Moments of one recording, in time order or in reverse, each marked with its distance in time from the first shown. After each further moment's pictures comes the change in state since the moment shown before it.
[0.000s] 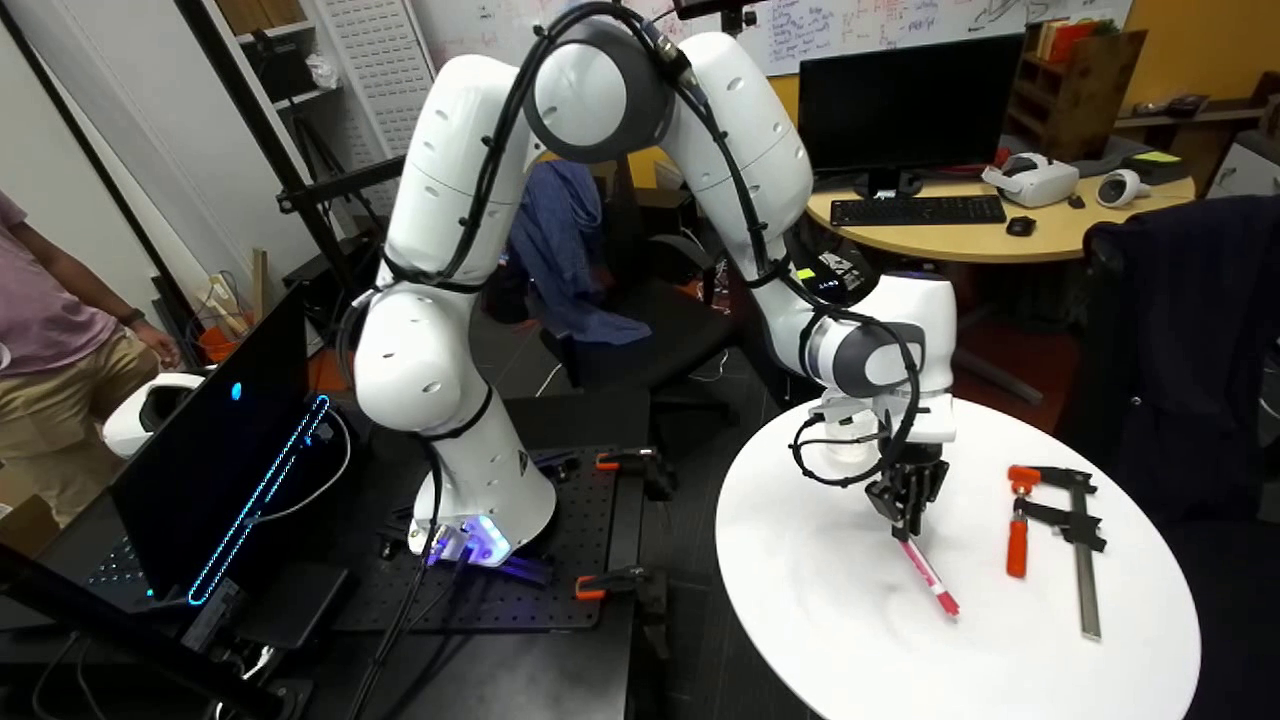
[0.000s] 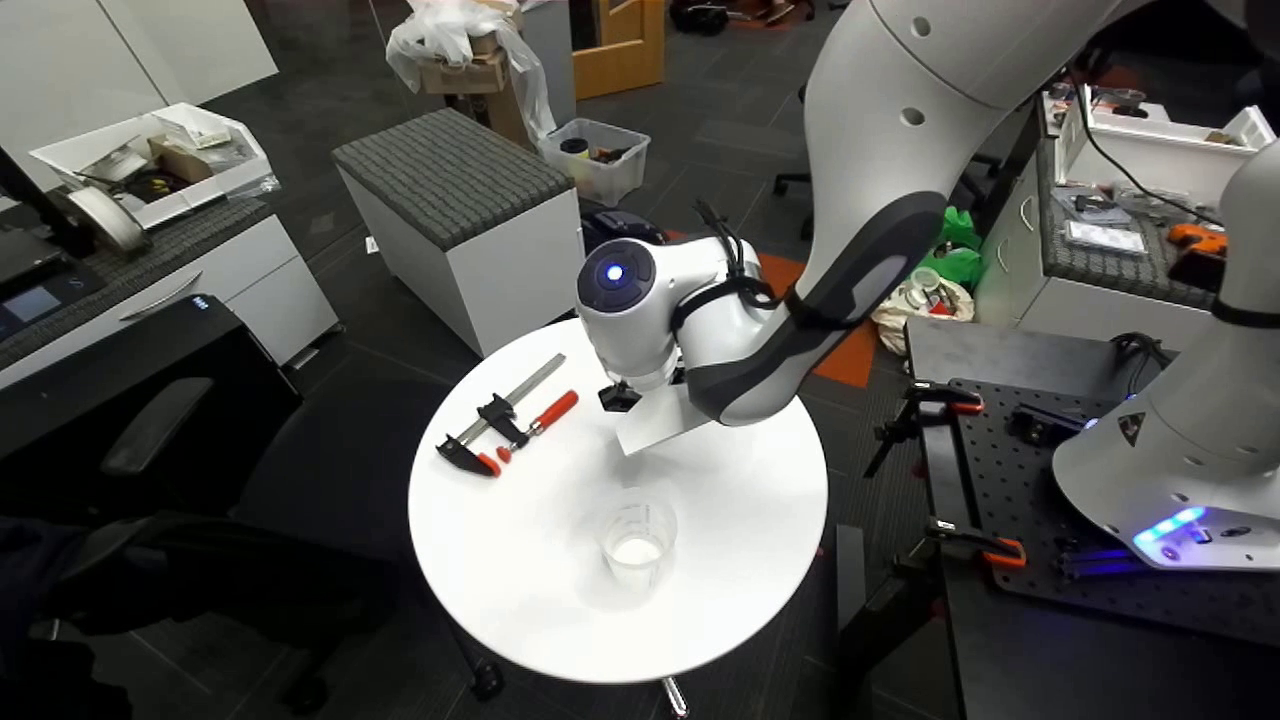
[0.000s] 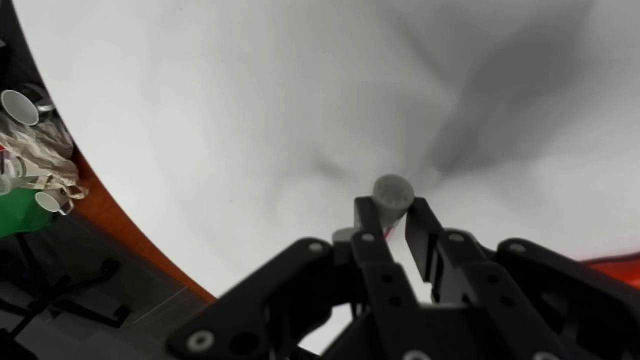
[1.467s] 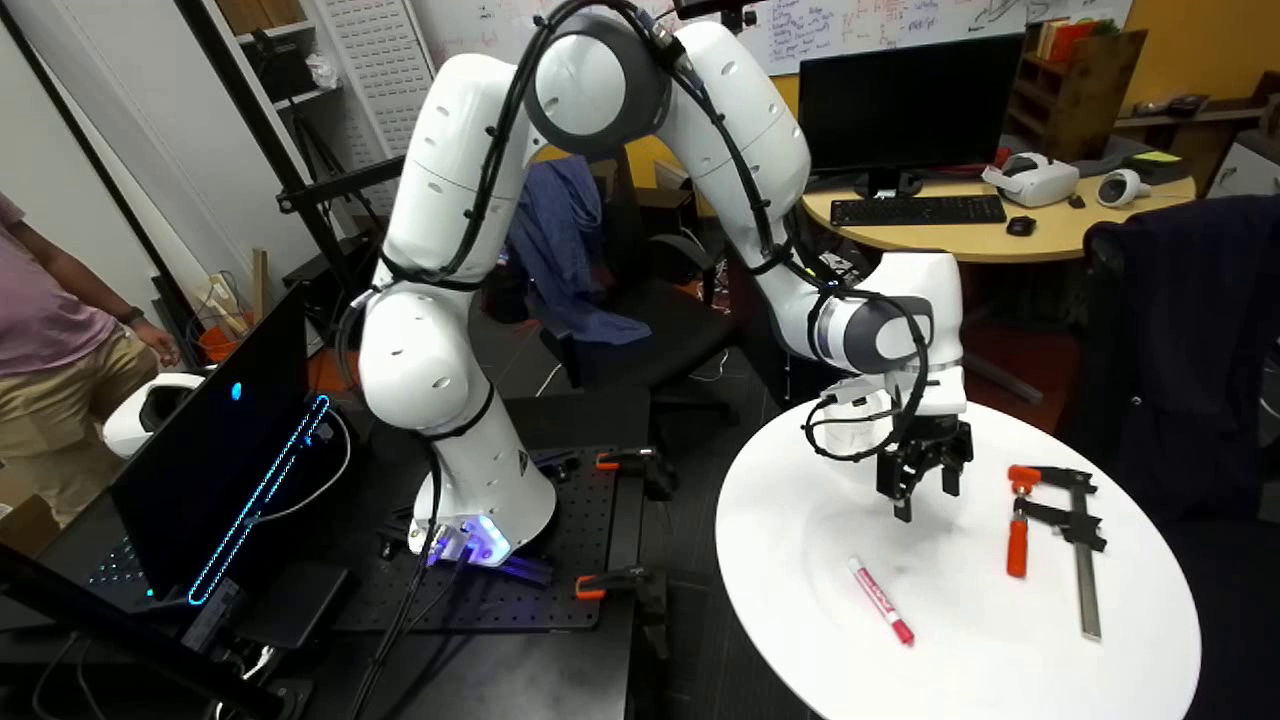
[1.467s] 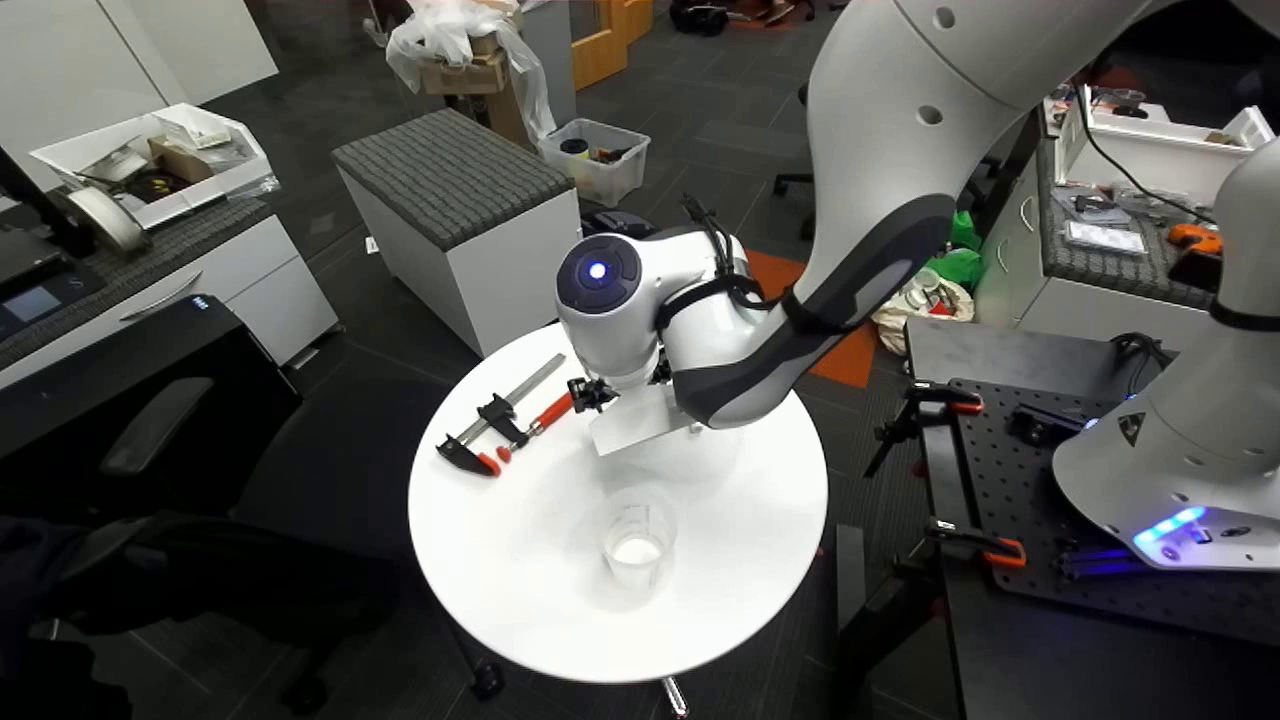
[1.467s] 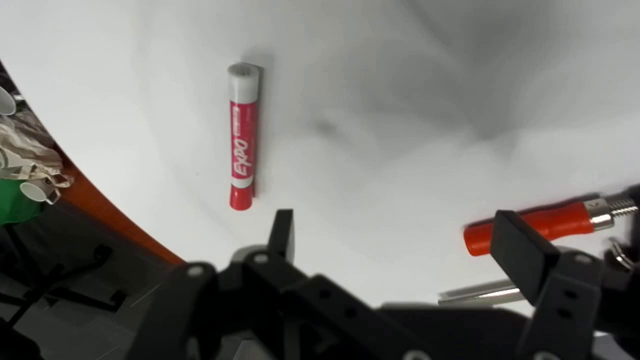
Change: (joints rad) arm 0.077 -0.010 -0.051 0.037 -0.007 -0.006 0.062
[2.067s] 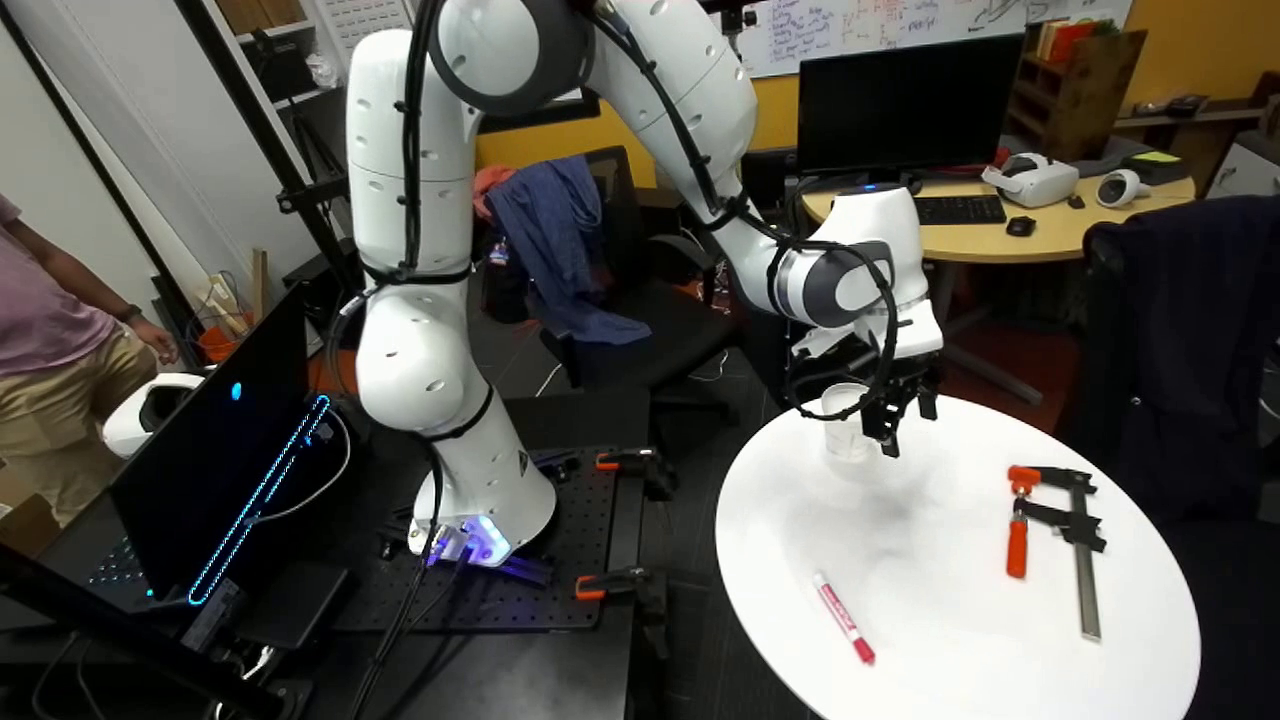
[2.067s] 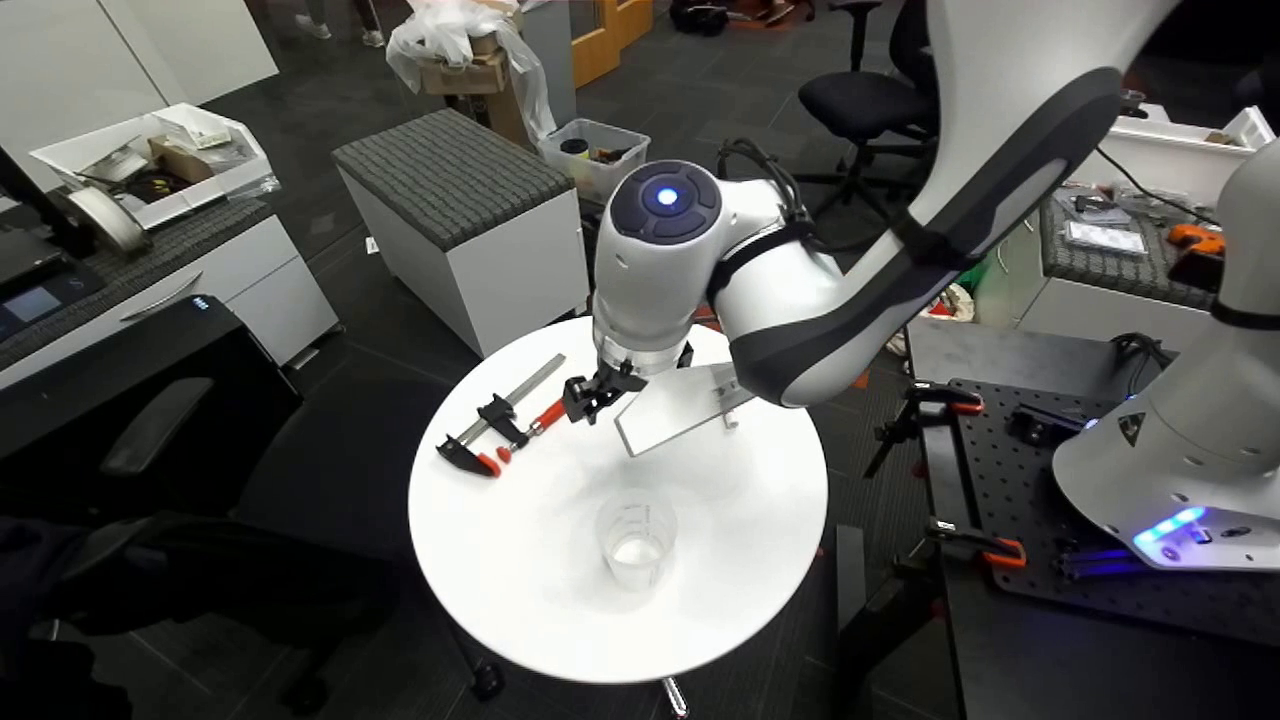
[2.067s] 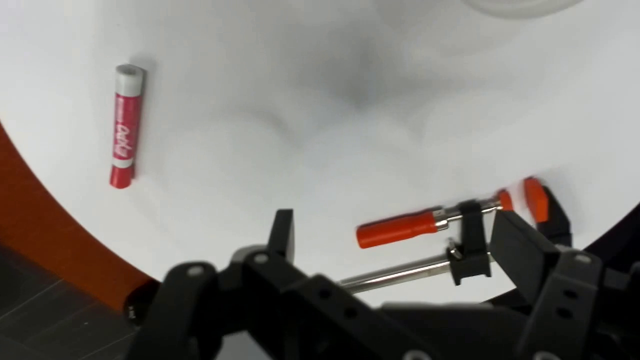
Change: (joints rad) arm -0.057 -0.252 0.118 -0.186 -0.038 0.116 -0.121
